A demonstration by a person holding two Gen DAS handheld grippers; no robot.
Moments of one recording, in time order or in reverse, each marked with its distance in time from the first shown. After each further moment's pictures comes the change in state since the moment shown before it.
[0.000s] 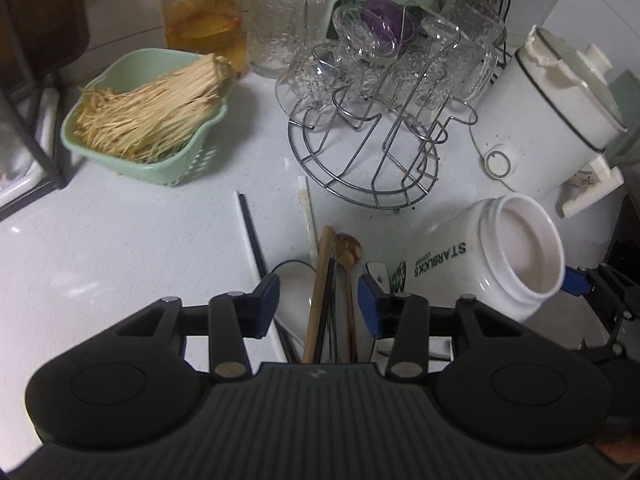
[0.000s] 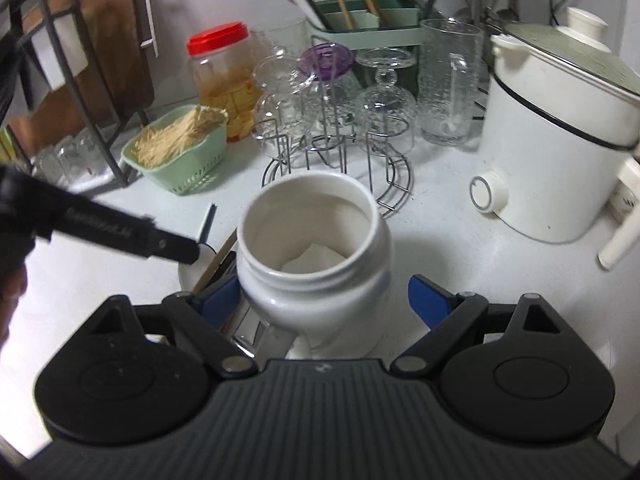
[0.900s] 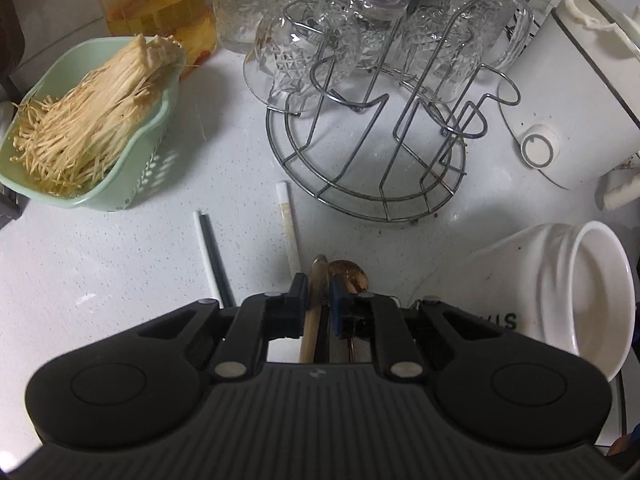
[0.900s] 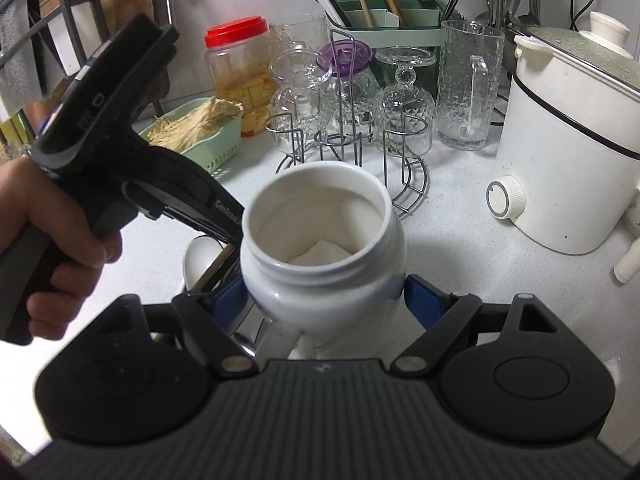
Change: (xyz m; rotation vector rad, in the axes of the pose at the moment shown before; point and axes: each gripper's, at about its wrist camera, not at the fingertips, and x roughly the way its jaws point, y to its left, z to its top) left arm 0.072 -0.016 0.030 0.041 0.087 0.057; right arm 0.005 -0.002 -0.002 -0.028 -0.013 0.044
